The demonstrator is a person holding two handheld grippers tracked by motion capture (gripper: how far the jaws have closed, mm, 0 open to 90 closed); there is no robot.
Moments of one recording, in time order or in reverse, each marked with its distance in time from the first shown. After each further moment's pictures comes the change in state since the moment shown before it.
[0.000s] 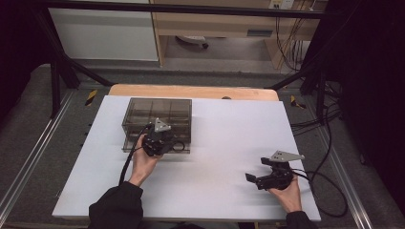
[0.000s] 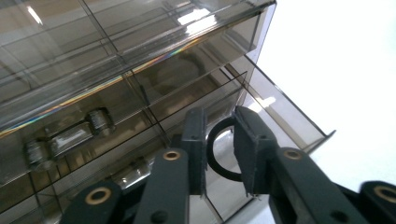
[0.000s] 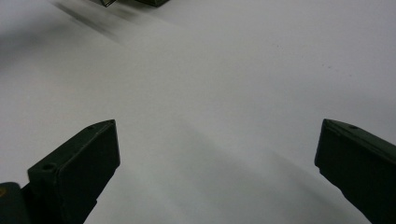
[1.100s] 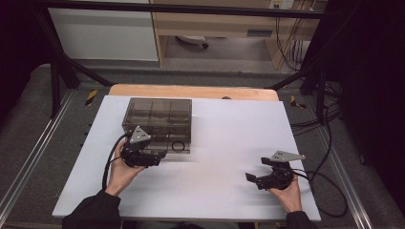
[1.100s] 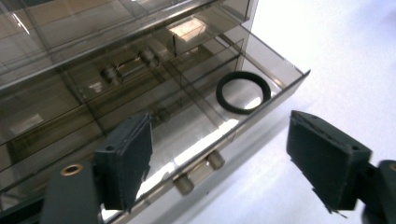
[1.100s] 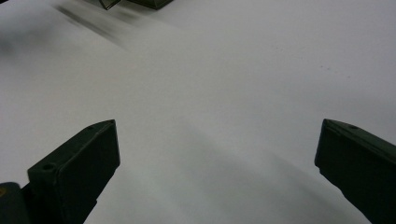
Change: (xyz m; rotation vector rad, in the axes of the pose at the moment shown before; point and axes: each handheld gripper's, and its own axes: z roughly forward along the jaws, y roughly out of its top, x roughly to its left) left arm 0.022 -0.037 -0.047 -0.070 -0.061 0.068; right arm 0.000 0.000 -0.001 -0.002 0.002 0.008
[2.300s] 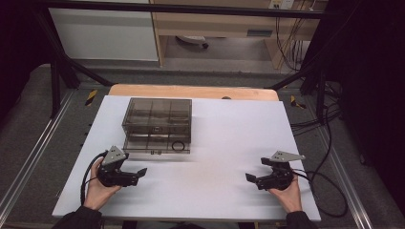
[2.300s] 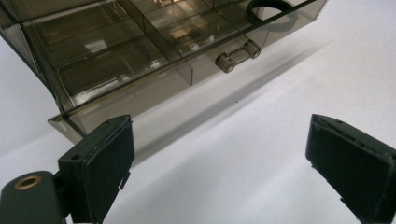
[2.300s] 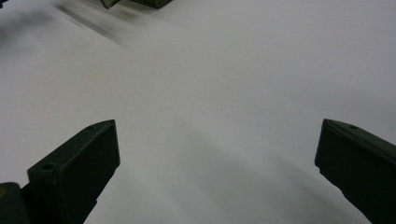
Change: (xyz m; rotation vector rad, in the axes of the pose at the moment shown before) left arm 0.019 -0.073 -0.037 0.006 0.026 -0.059; right arm 0.000 0.000 0.000 0.002 0.003 0.001
